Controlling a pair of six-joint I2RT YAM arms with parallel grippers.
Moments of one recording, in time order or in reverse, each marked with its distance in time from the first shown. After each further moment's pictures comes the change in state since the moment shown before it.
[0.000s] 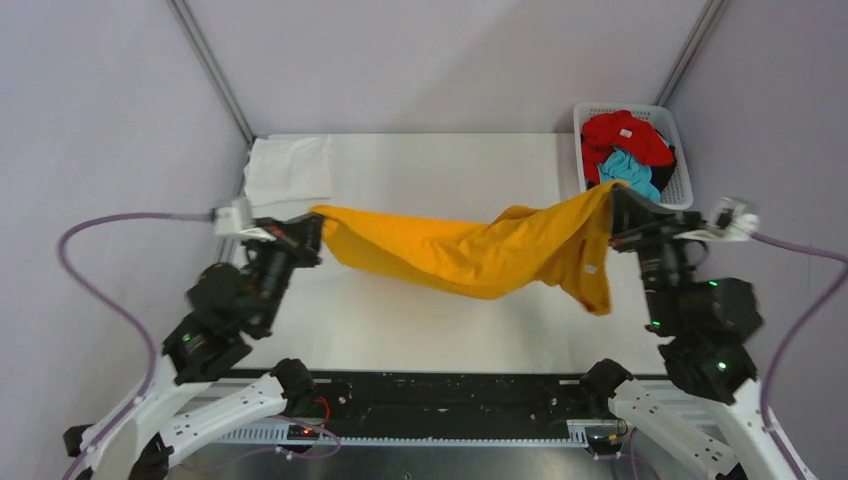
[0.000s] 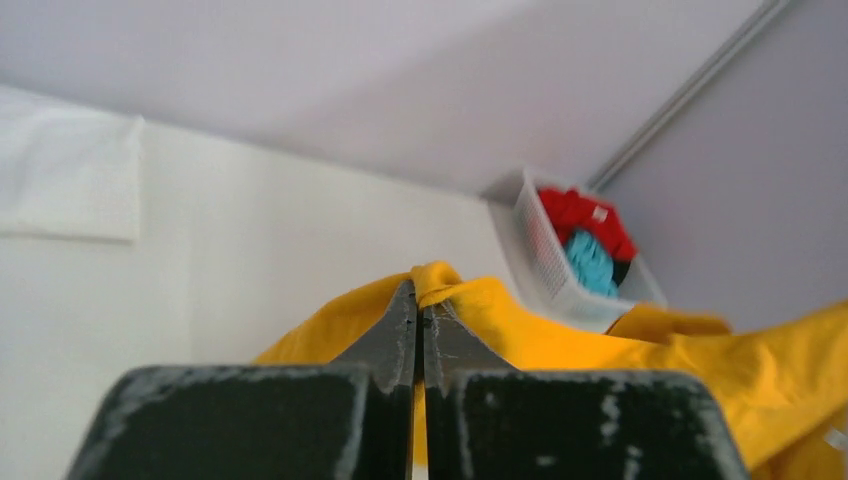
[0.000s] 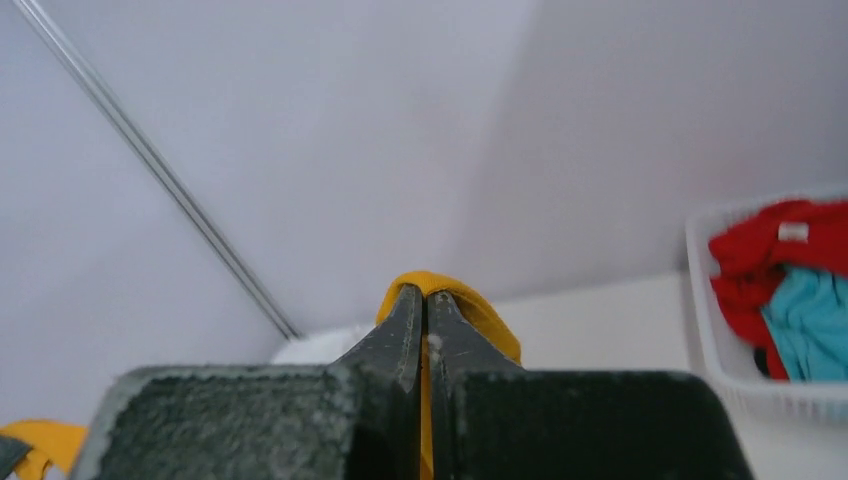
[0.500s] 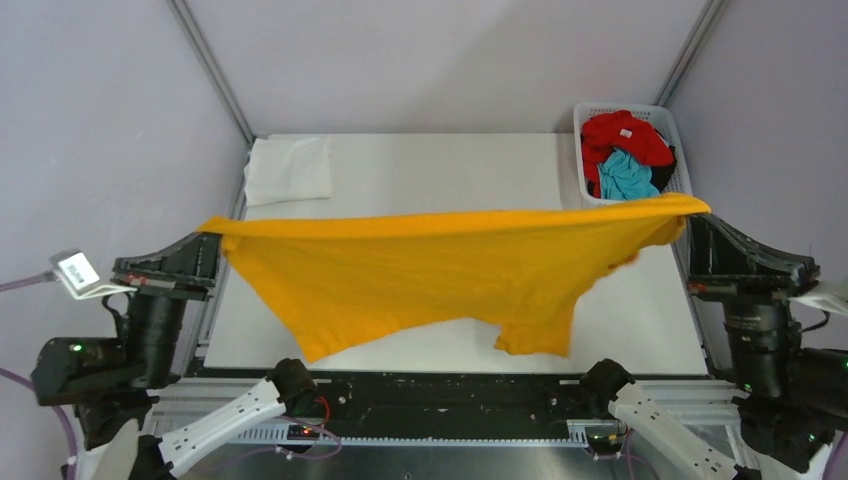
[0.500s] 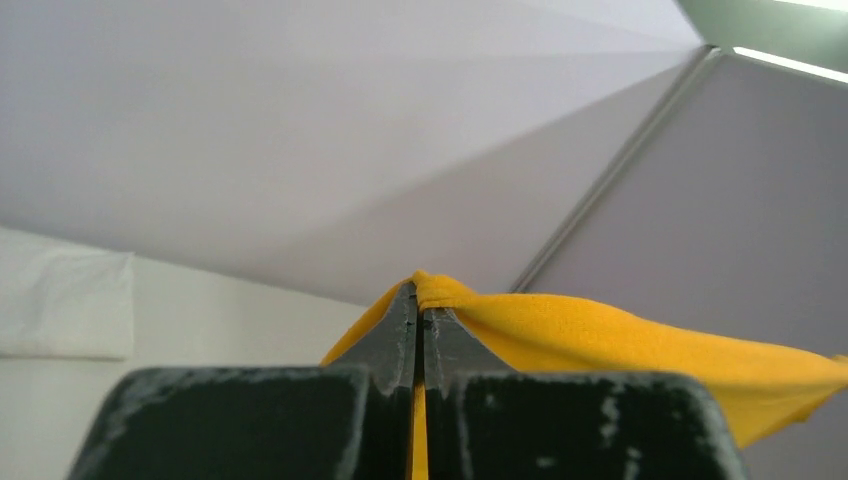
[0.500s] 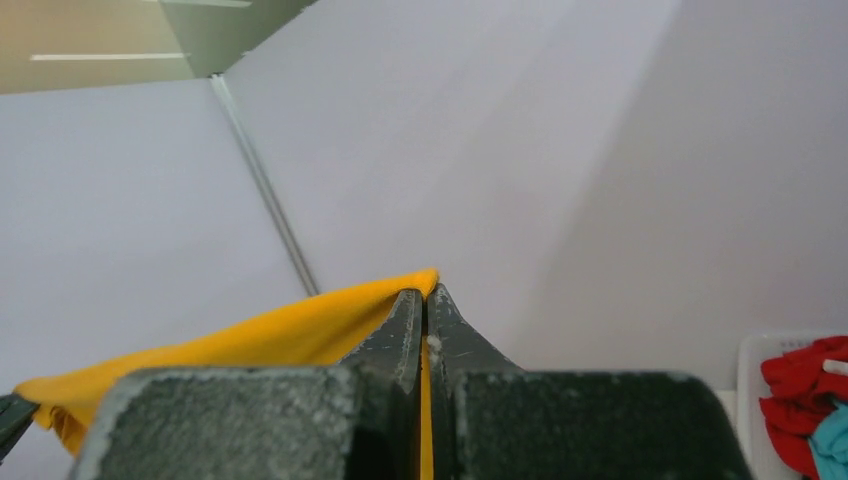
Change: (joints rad) left arm 0.000 -0.283 0.212 -0.074 -0.025 0.144; right arm -0.003 -0.138 0.262 -0.106 -0.144 -0.091
